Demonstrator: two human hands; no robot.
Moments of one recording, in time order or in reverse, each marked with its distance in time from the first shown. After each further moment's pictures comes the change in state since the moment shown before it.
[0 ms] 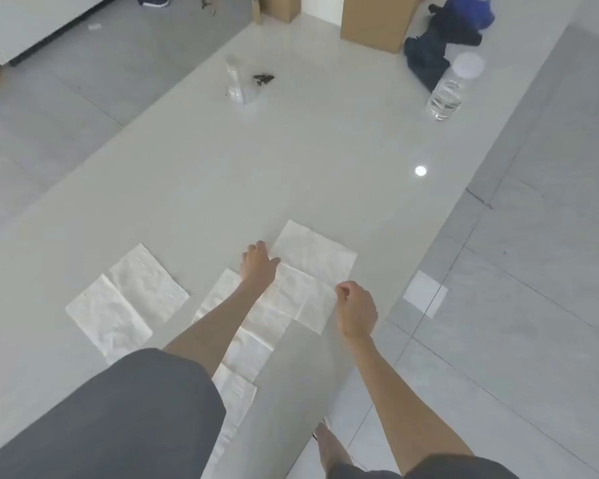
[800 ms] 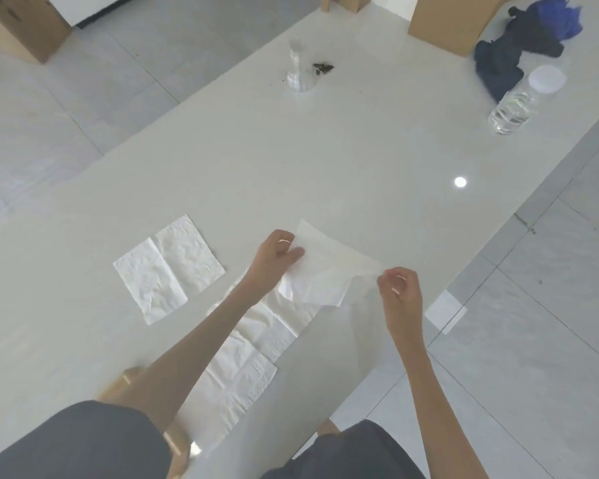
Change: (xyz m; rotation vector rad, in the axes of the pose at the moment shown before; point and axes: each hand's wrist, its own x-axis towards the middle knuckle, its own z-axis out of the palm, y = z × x) left_hand -0.091 -0.019 -0.083 -0.841 -0.097 0.094; right_hand -0.027 -0.036 -0.066 0.642 -0.124 -0.104
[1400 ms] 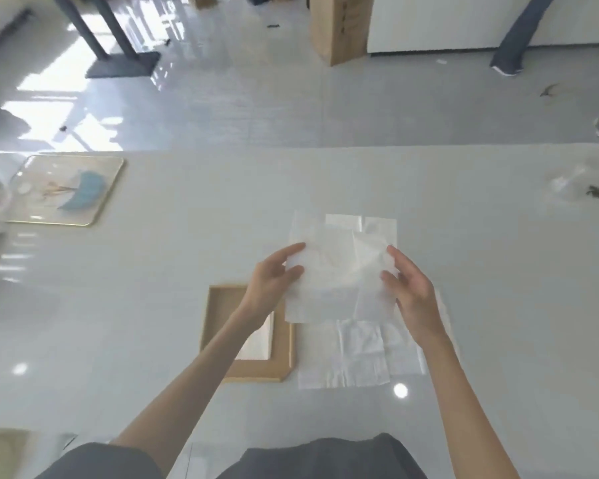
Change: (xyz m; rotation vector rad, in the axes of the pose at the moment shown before) left_hand -0.310 -0.080 -0.180 -0.436 0.746 0.091; right_hand -0.147 -0.097 0.219 -0.112 -1.050 -0.169
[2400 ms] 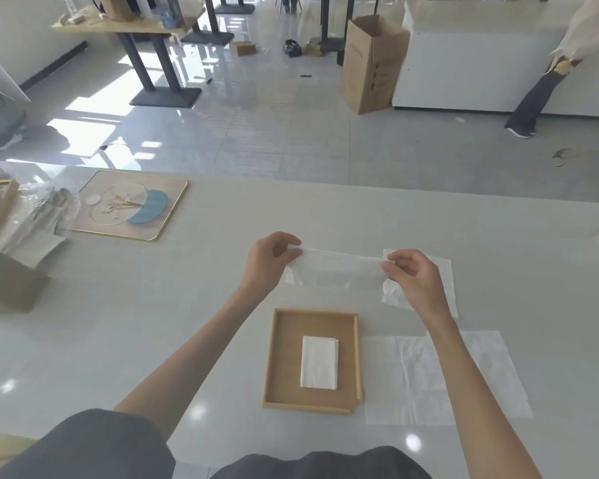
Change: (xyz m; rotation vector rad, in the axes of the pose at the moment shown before) left_hand 0.017 0.039 -0.190 0.369 0.262 0.209; right_hand 0.032 -0.049 0.172 -0.266 0.096 -0.150
